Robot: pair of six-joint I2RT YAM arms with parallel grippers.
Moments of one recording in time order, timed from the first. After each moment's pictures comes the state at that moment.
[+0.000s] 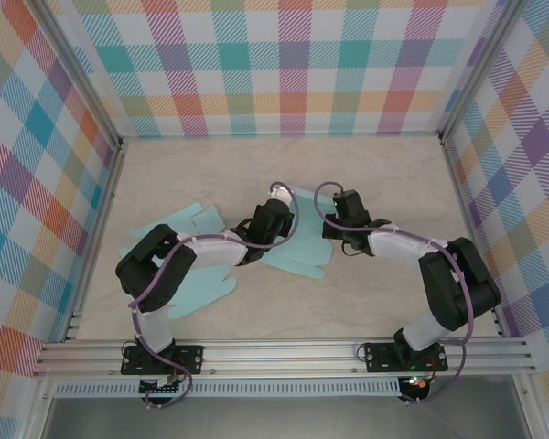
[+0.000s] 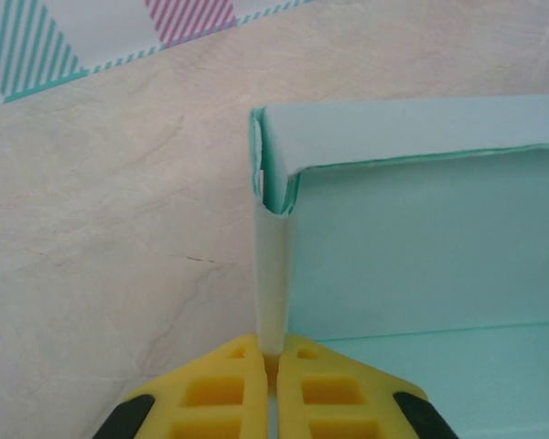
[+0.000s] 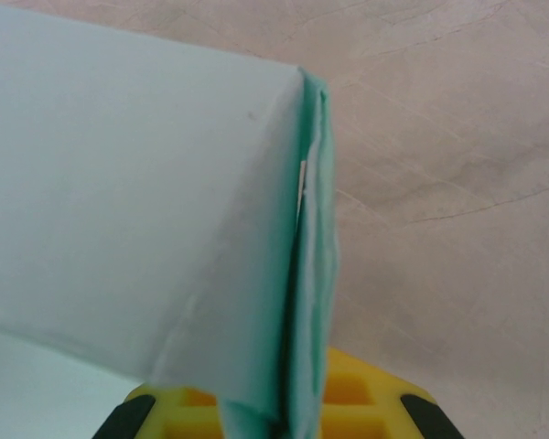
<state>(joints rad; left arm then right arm) -0.79 1.84 1.00 0.32 -0.48 -0.11 0.49 1.55 0.80 -0.10 0.07 0.48</state>
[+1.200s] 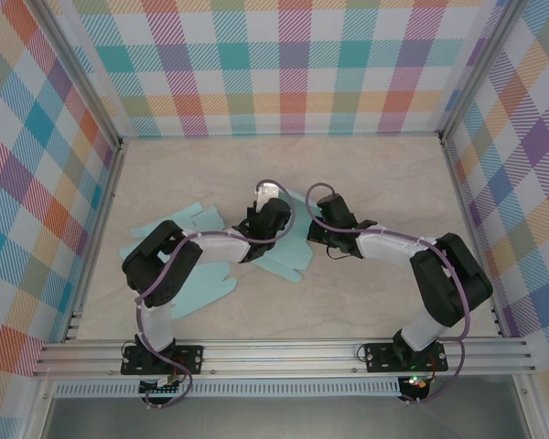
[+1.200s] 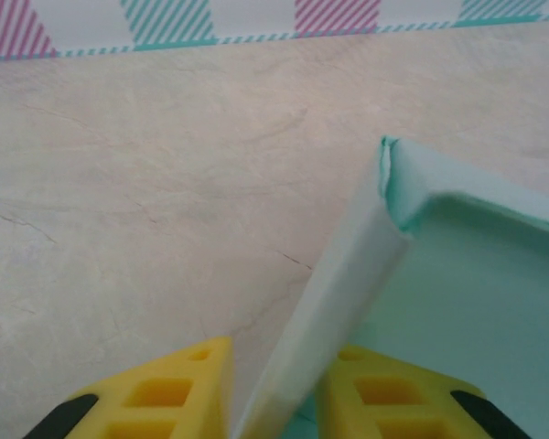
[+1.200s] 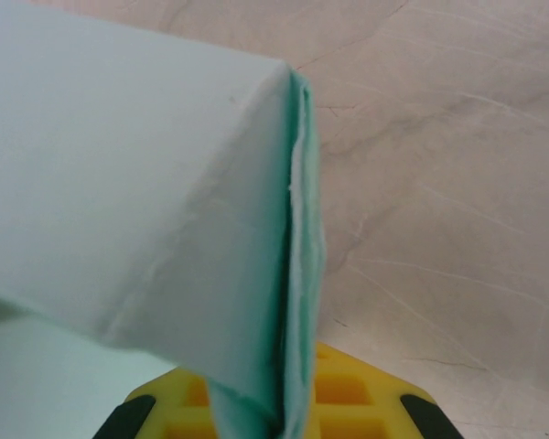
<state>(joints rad) -0.76 1.87 1.02 0.29 -0.64 -0.35 0.59 1.60 0.85 -0.12 0.04 0.73</state>
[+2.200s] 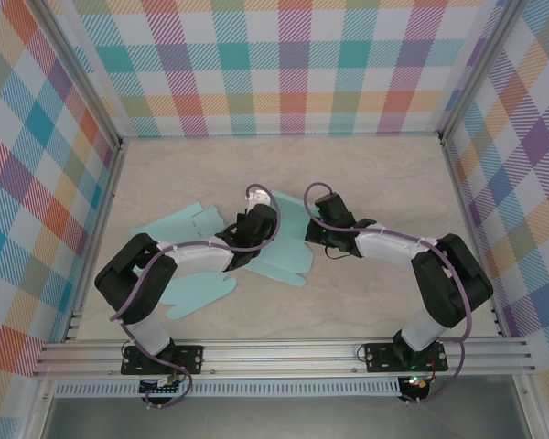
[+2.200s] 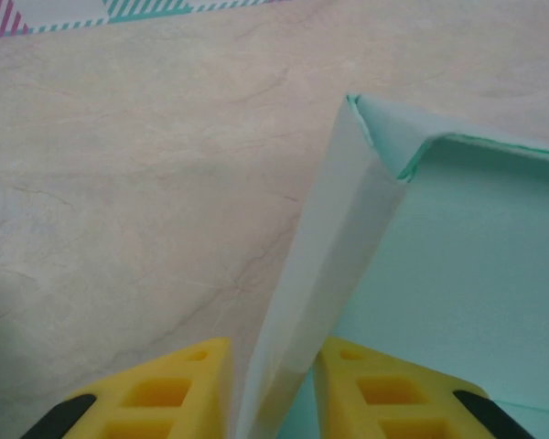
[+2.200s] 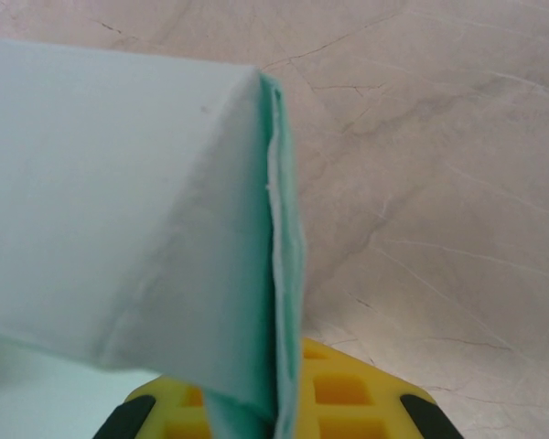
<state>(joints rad) -0.76 1.71 0.88 0.20 -0.56 -0.32 0.59 1.59 0.86 -0.16 0.02 0.74</state>
